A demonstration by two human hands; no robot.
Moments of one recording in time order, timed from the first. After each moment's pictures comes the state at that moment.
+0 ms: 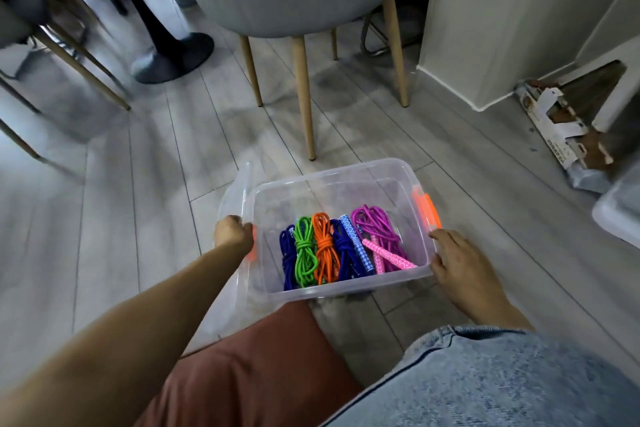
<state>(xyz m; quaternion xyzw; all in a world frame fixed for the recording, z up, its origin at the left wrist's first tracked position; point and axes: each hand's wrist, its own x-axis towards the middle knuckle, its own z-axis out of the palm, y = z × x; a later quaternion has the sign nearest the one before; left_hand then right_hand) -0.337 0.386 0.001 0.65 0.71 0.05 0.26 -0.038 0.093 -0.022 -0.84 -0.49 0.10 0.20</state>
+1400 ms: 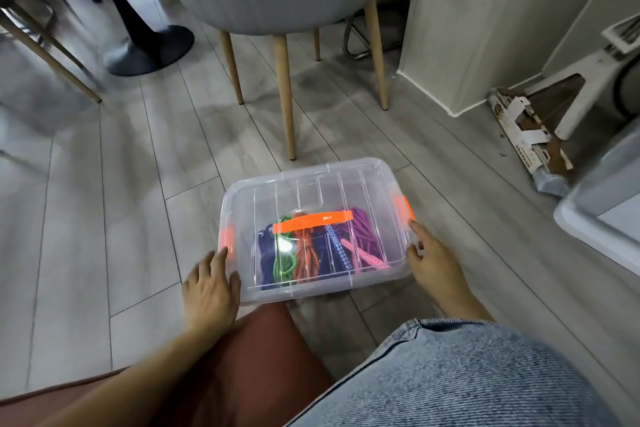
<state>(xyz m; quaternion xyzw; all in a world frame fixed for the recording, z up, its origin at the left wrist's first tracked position) -0.388 0.280 -0.018 0.81 0.57 0.05 0.13 -0.047 0.101 0.002 -0.86 -0.35 0.24 0.29</state>
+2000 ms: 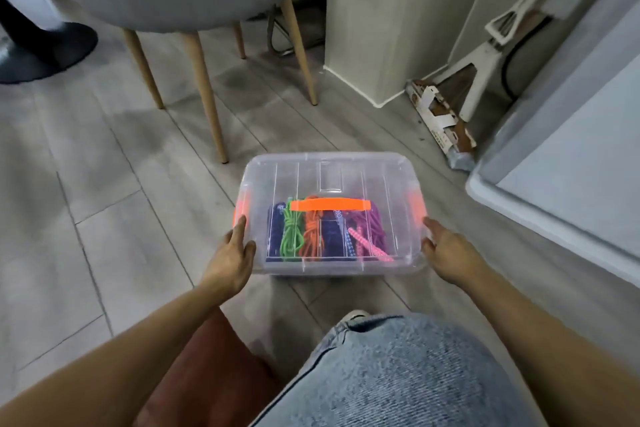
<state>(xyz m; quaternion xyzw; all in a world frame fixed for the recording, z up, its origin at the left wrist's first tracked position) -0.252 0.281 -0.019 0.83 0.45 0.00 0.34 0.050 0.002 0.009 -0.92 -0.30 0.24 0.11</state>
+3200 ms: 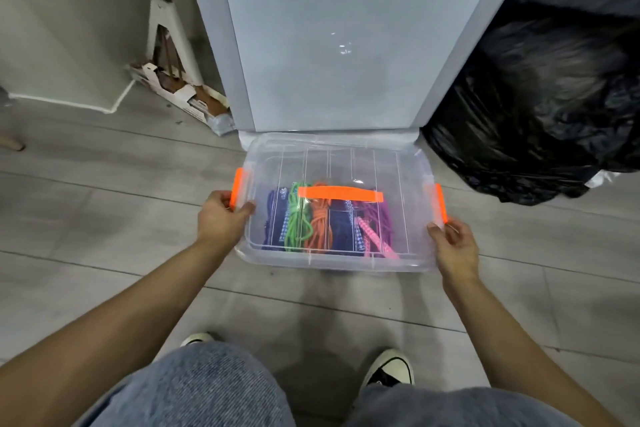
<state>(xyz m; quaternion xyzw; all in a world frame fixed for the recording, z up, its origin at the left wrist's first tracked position) 0.063 -0.004 -0.018 0.83 0.29 0.00 0.48 0.037 -0.390 -0.041 -0.70 0.33 -0.07 0.64</state>
